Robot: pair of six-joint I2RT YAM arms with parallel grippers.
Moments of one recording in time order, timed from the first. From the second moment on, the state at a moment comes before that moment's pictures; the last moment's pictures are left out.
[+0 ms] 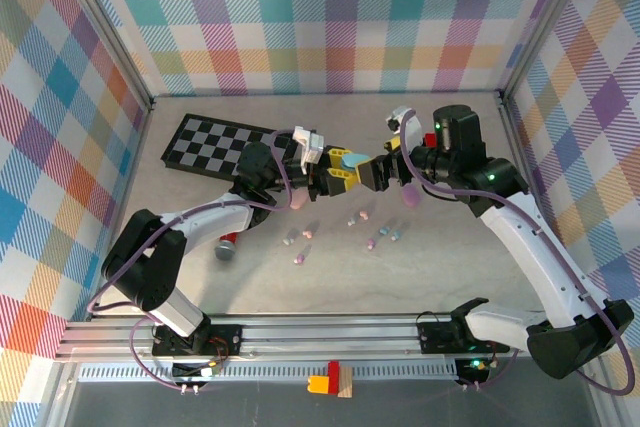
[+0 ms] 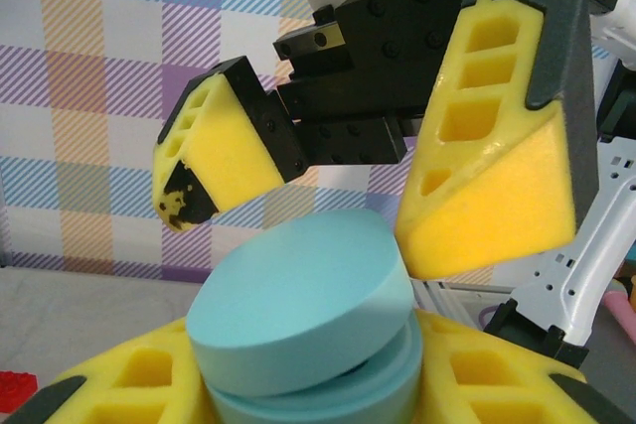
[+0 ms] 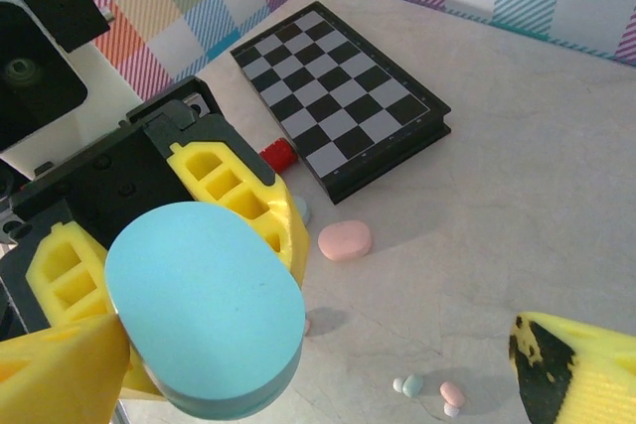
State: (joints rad) left arm -0.61 1.58 0.92 0.95 0.96 -0.32; right arm 0.45 1.16 1.32 -0.69 -0.45 0.02
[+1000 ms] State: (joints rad) left arm -0.62 1.49 0.92 0.84 1.07 -0.31; right arm 0.42 1.21 1.33 -0.65 -0.74 -0.31
